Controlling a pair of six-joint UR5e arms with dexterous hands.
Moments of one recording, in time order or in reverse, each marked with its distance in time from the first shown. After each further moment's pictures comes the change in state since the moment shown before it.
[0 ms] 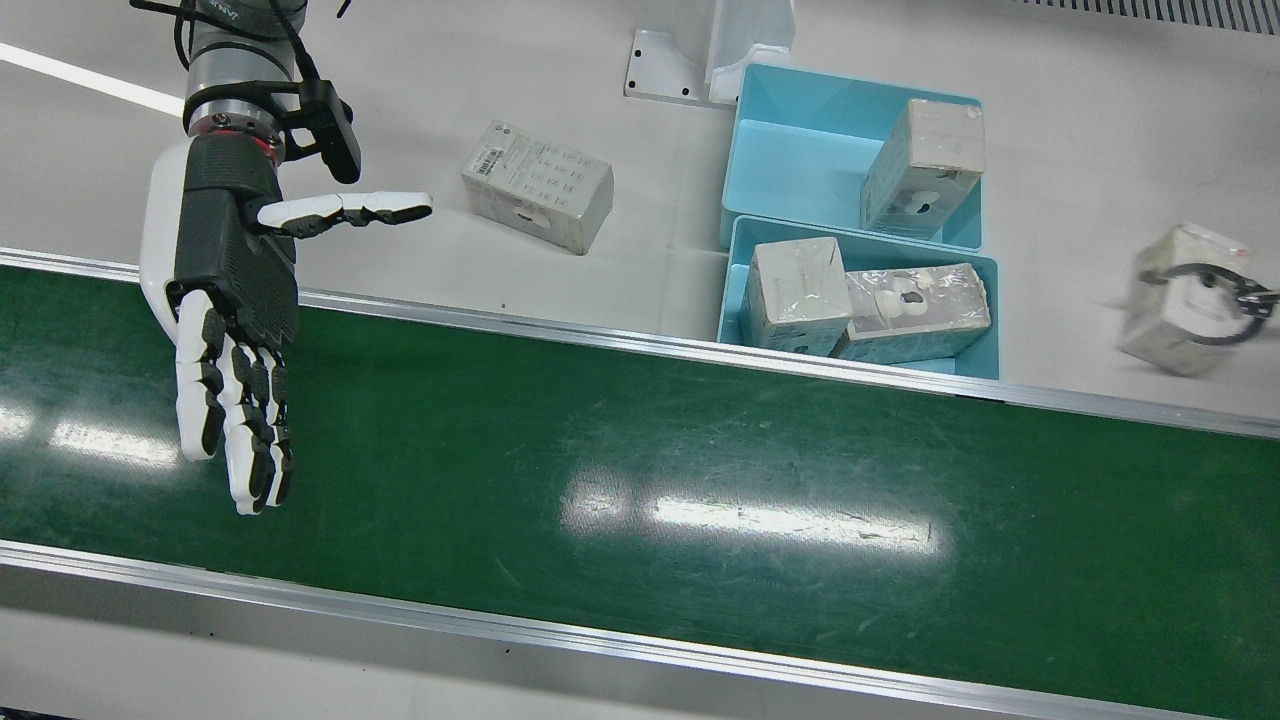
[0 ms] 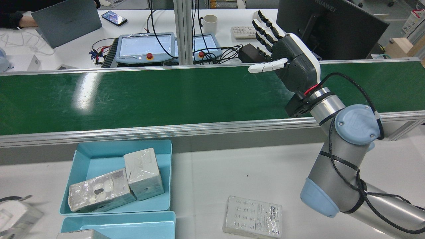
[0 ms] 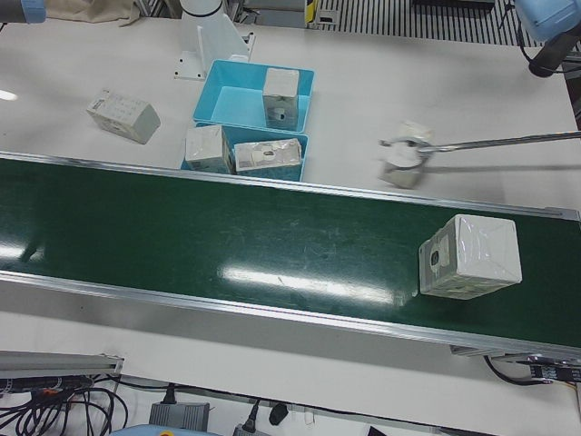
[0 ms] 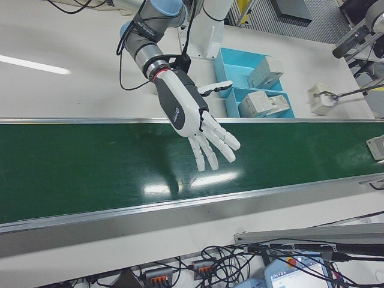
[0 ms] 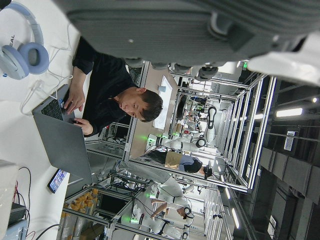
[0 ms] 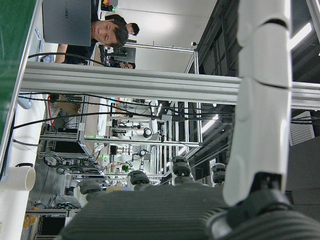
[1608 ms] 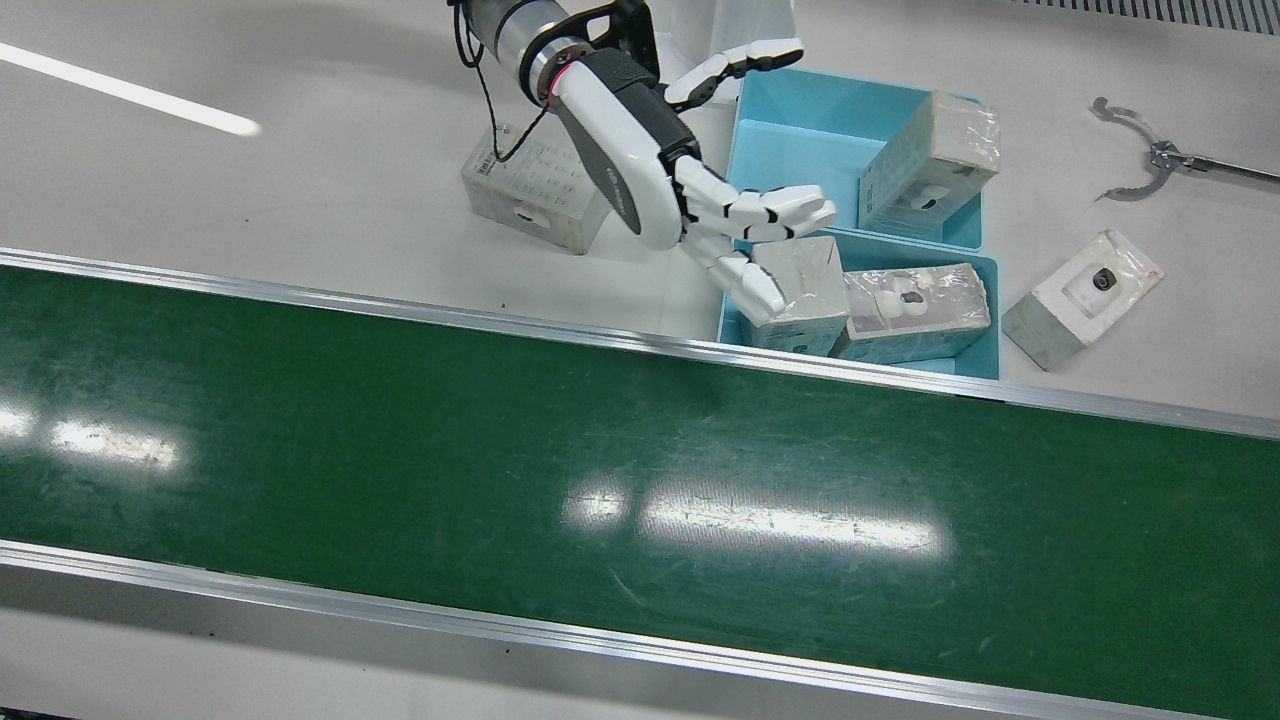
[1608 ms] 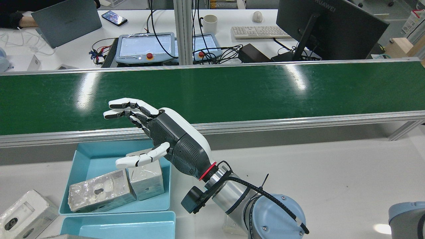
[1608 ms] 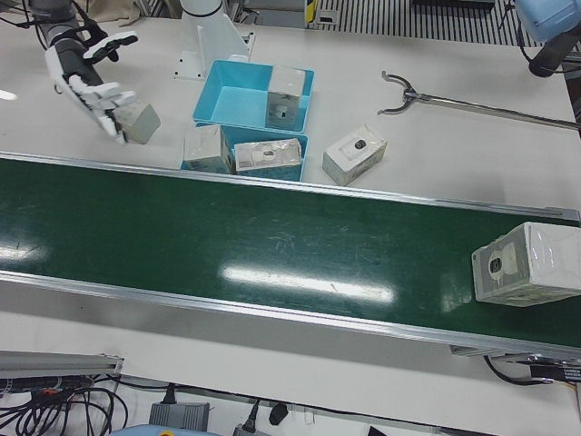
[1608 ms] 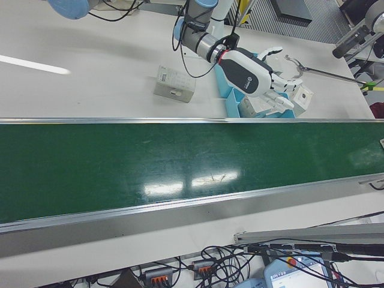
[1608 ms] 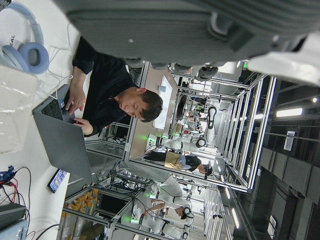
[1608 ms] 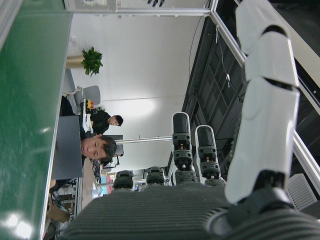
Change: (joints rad) left arm 0.000 0.000 0.000 0.000 0.000 0.000; right arm -0.336 0.170 0.036 0.117 0.015 -0.171
